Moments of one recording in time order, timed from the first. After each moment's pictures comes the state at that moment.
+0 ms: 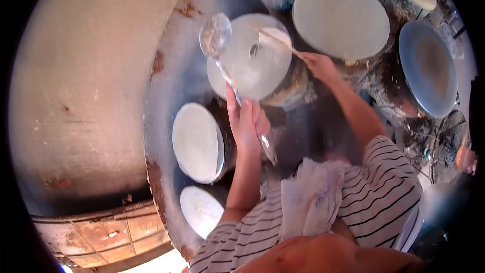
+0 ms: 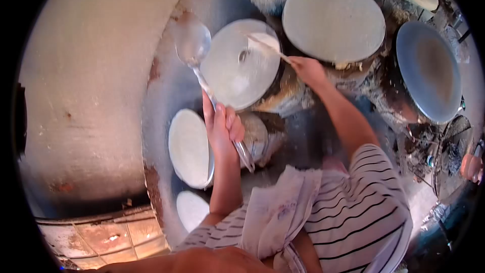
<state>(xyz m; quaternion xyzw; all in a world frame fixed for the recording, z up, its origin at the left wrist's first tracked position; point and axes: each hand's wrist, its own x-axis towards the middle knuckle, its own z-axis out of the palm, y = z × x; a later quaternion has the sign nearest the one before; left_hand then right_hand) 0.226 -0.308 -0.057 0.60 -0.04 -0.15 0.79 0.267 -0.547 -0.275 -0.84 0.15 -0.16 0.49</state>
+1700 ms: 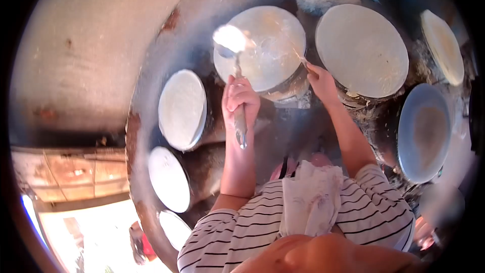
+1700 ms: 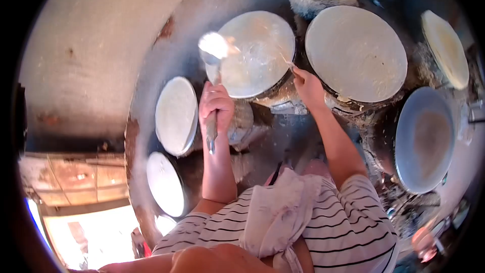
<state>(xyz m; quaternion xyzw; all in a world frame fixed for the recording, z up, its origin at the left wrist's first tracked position) 0.261 -0.332 -0.070 -0.28 0.12 -0.28 0.91 0.265 -0.553 -0.222 -0.82 0.10 -0.13 0.55</state>
